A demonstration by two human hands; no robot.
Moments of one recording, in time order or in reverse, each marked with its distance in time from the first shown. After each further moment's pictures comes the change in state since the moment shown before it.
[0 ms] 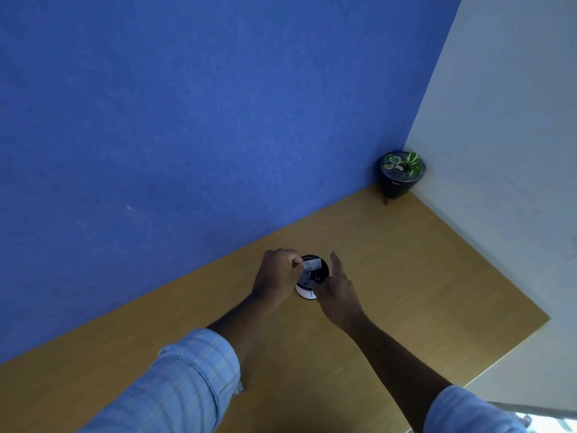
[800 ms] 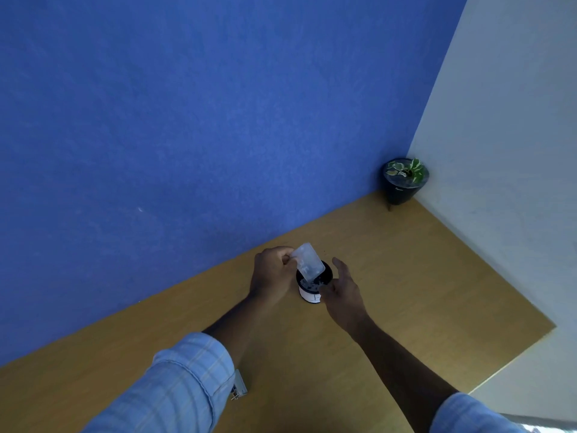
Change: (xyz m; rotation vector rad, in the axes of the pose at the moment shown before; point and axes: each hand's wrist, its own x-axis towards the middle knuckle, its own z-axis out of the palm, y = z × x) left_hand -0.004 -0.002 -0.015 -0.227 0.103 -0.121; right_hand -0.006 -0.012 -0.006 0.064 0.012 0.056
